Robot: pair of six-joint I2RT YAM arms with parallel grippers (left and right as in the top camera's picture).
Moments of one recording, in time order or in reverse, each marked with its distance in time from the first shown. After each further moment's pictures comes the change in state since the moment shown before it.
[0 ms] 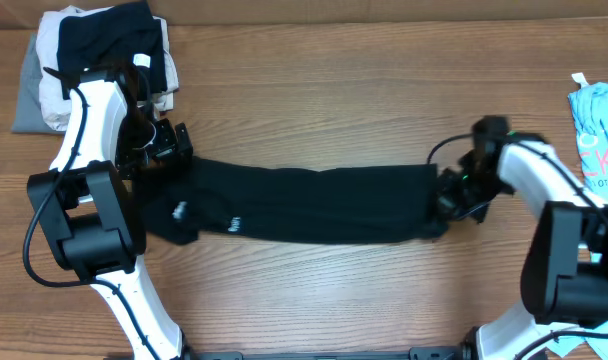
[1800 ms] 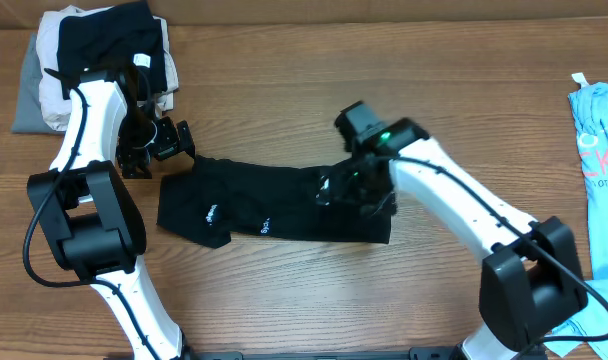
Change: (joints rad) left arm 0.000 0.000 0.000 0.013 0.041 0.000; right arm 0.609 -0.023 0.247 -0.058 0.046 0.173
